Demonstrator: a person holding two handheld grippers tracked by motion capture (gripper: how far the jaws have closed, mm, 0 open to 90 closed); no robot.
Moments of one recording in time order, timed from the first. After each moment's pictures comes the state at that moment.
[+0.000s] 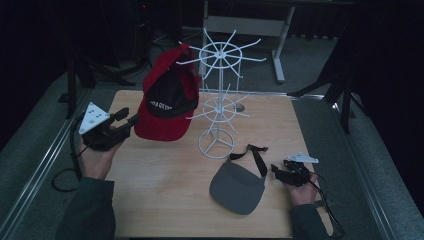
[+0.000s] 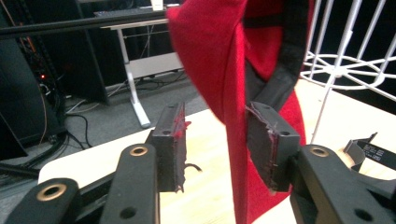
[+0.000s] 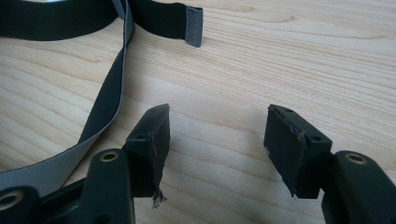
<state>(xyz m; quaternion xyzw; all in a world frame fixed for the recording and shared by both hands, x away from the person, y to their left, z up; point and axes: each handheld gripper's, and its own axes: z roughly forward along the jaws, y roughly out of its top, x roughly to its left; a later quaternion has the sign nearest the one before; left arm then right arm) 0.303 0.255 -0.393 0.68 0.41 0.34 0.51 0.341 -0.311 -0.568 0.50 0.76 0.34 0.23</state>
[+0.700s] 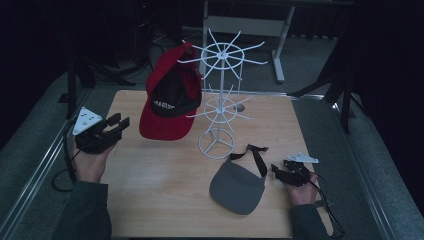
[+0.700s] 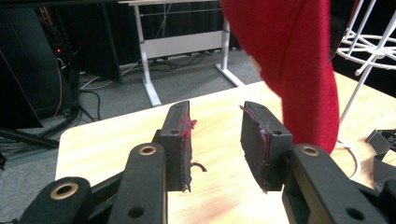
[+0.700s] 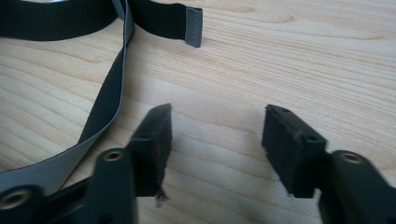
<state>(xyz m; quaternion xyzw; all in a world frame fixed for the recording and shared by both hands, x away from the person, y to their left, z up) 0.305 0.274 -0.412 0.68 0.45 0.32 0.48 0.341 -0.311 -0.568 0.50 0.76 0.34 0.23</state>
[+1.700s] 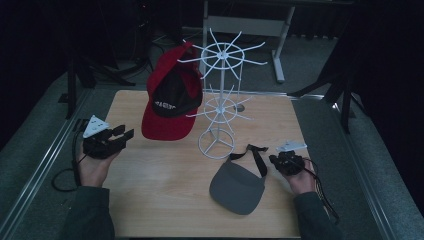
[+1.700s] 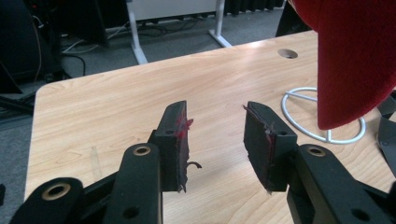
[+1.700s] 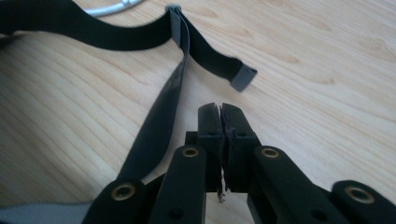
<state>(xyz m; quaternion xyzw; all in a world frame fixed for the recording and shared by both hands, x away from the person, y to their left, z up) 0.316 0.277 -0.451 0.71 0.47 0.27 0.45 0.365 -0.284 -0.530 0.40 0.84 0.30 0.21</state>
